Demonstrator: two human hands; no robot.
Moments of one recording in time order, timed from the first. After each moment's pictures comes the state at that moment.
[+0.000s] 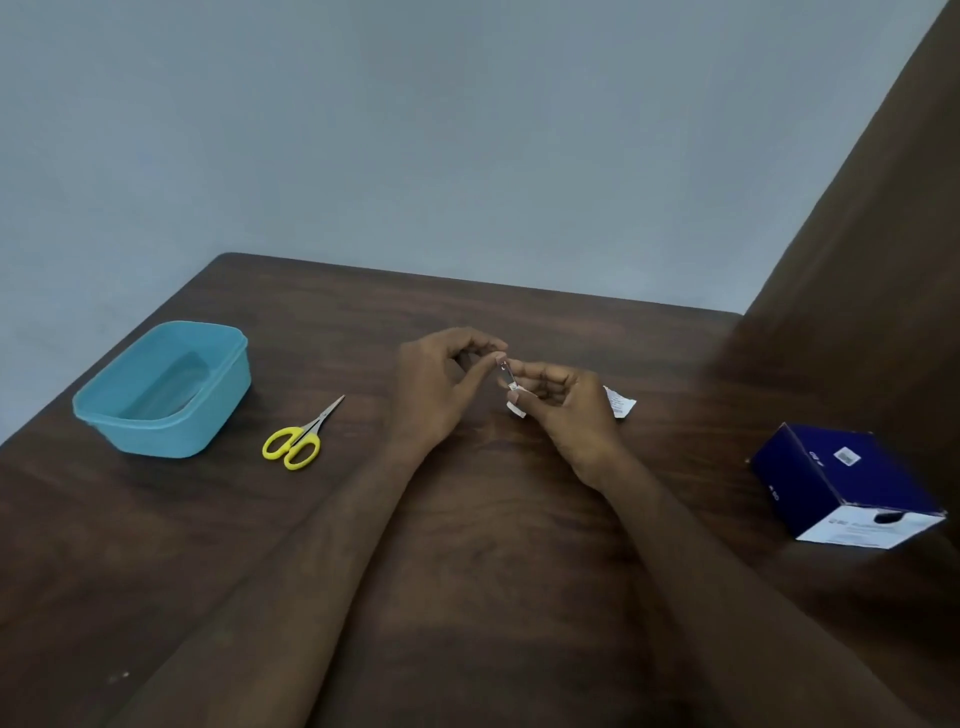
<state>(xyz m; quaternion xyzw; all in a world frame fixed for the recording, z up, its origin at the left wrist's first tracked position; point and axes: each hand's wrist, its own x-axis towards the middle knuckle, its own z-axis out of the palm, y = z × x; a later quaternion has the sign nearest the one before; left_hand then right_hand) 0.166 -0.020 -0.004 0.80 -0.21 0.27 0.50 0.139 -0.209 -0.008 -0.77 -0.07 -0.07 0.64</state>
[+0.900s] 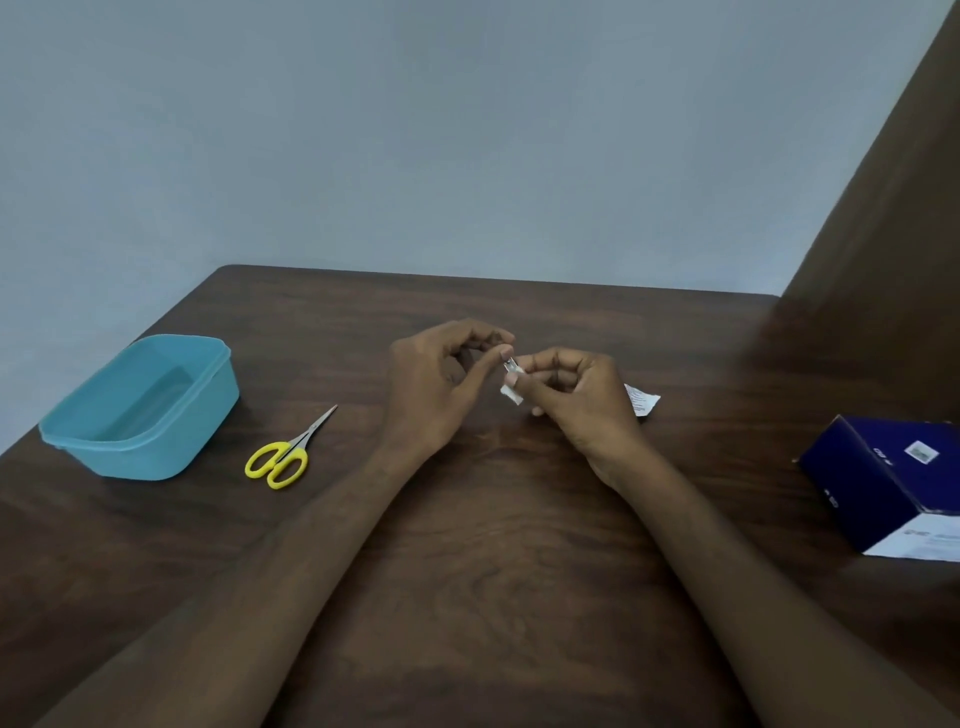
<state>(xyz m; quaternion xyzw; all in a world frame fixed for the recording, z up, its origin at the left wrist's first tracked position) 0.169 -0.024 -0.001 0.80 -0.22 0.29 0.48 0.155 -0.213 -0.011 -0.74 -0.07 -0.08 0.67</state>
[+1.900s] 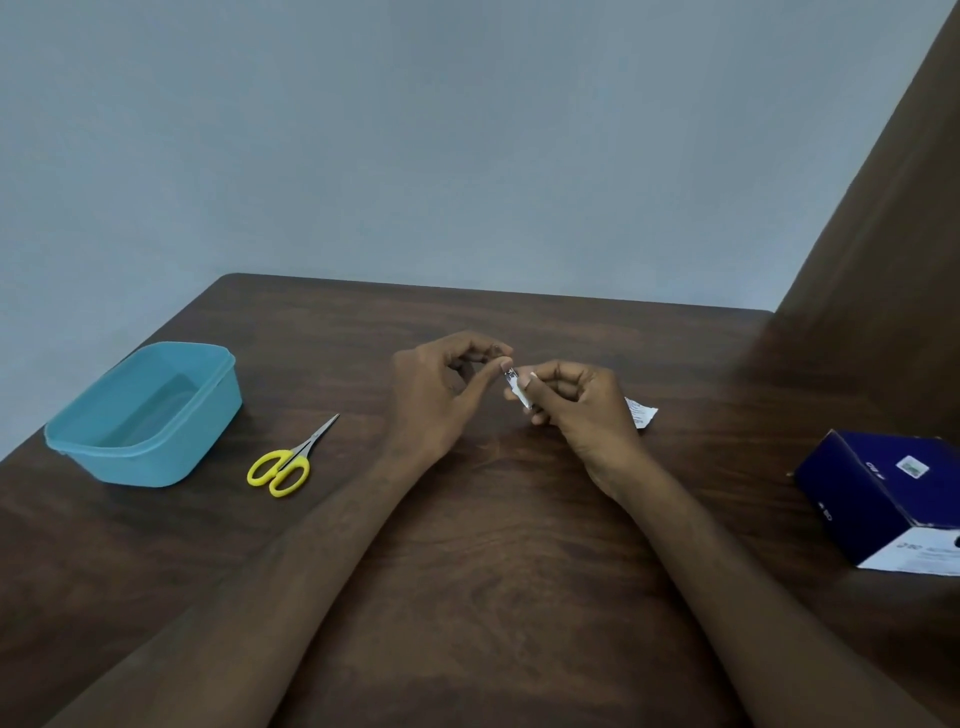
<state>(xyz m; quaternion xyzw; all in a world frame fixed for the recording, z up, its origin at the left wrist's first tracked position) 0.169 -0.025 -0.001 0.80 -0.21 0.29 0.49 0.155 -0.213 -0.010 -0.73 -0.07 -0.07 0.67</state>
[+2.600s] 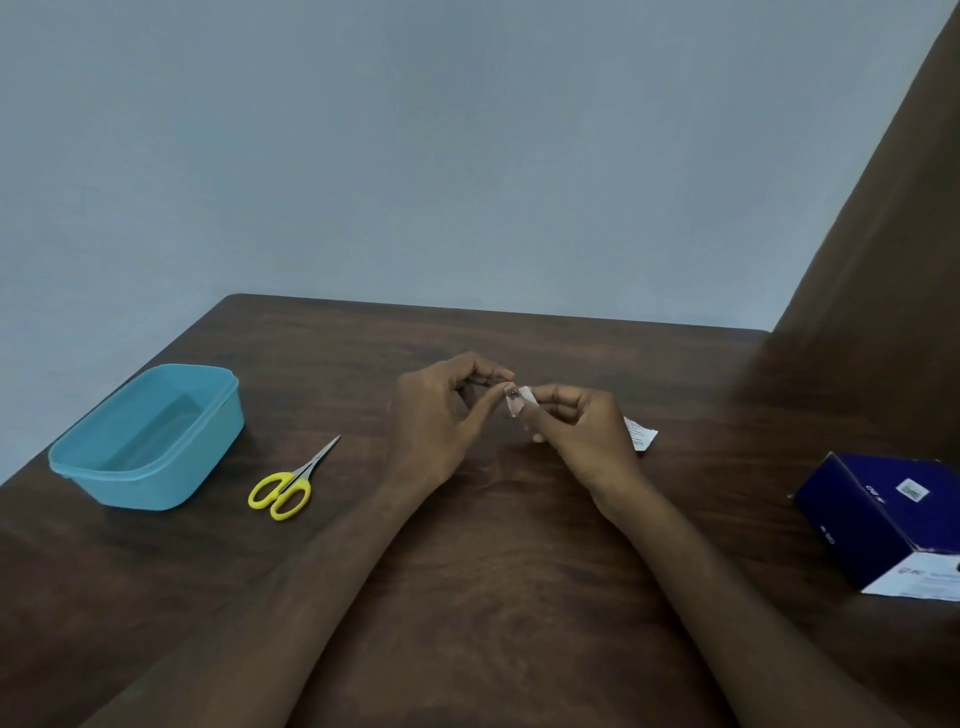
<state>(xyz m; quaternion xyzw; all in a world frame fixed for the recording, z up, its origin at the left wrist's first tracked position) 0.170 -0.022 -0.004 0.80 -0.22 0.30 0.46 0.154 -0.213 -0.009 -0.75 -0.04 -0.08 0.65</state>
